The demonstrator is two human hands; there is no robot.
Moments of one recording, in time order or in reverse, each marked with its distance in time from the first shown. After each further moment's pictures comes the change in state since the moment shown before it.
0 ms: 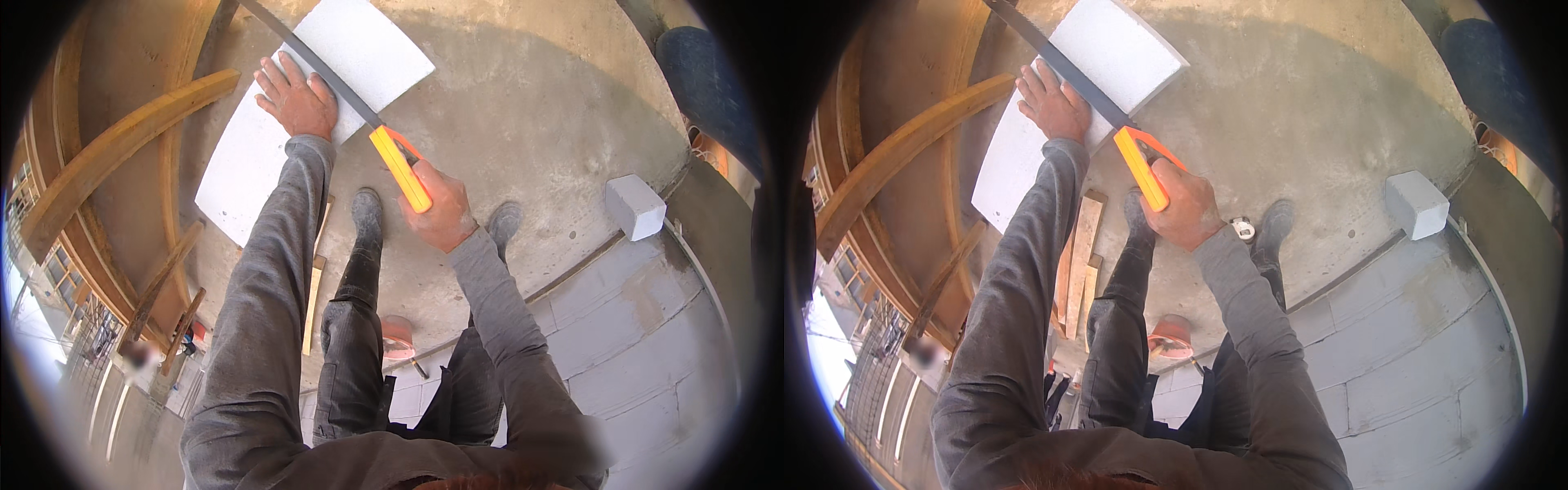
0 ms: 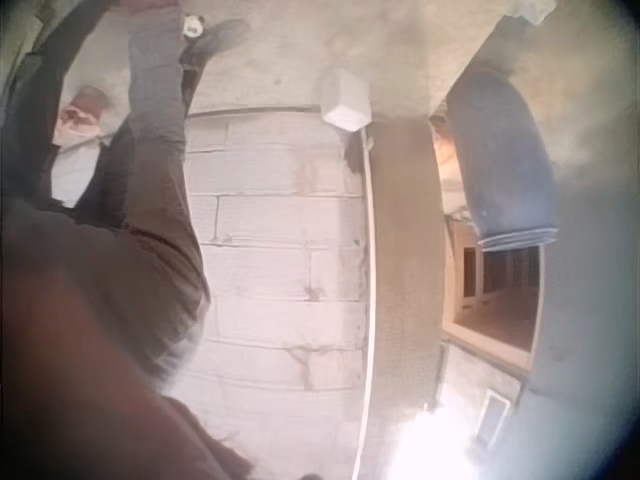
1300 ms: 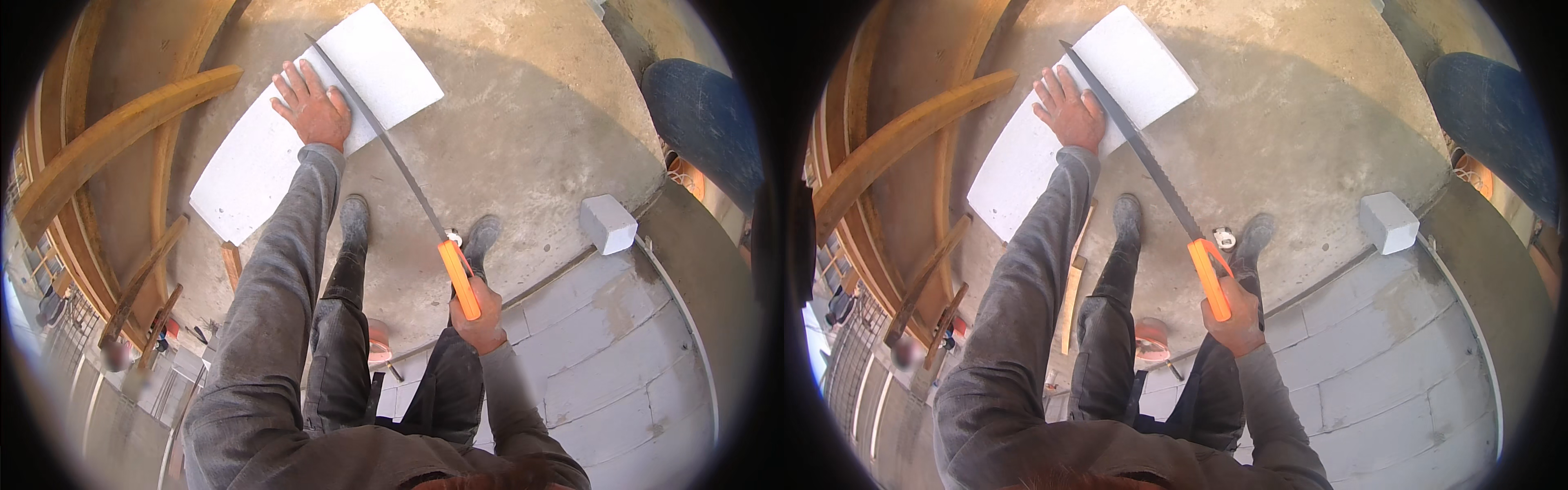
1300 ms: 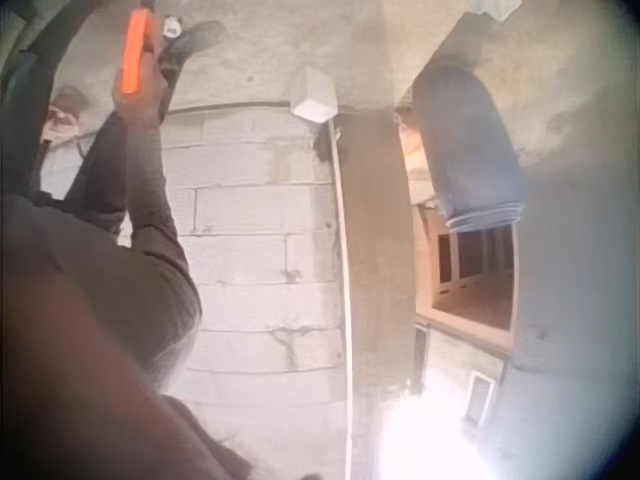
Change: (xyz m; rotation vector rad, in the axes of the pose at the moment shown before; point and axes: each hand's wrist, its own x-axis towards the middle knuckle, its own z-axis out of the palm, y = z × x) left_hand -0.003 -0.005 -0.022 0.003 -0.034 -0.087; right_hand -0.105 -0.030 -0.043 0.016 -0.016 0.179
